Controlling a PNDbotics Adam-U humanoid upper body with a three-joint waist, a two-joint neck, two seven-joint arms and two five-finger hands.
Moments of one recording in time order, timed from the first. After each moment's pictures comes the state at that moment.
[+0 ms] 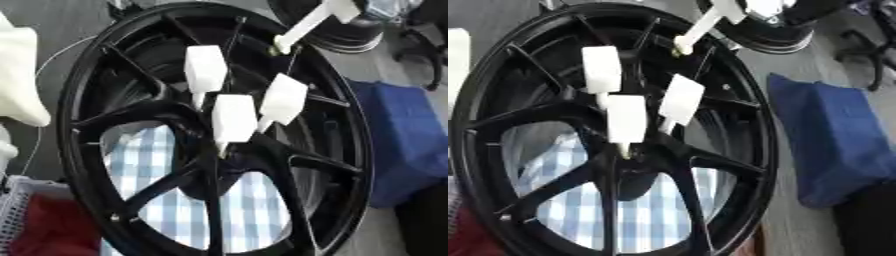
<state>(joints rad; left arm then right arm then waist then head) -0.27 0.37 0.15 -1.98 0.17 0.11 0.11 -0.59 -1.12 0.01 -1.87 -0.11 0.19 0.33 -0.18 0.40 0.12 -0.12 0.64</state>
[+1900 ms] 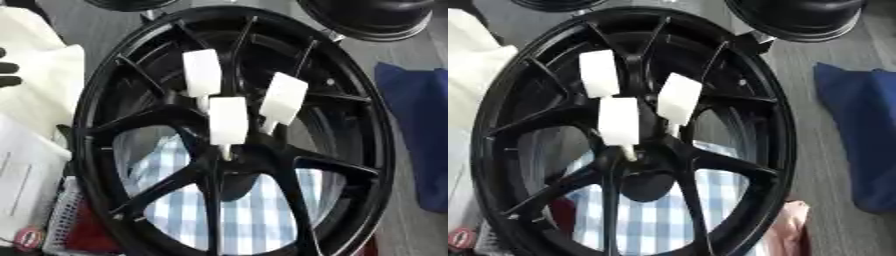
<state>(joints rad) -0.28 0.35 0.16 -1.98 0.16 0.08 0.14 -0.13 -0.68 -0.28 -1.97 -0.14 0.13 -0.26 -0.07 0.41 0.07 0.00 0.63</state>
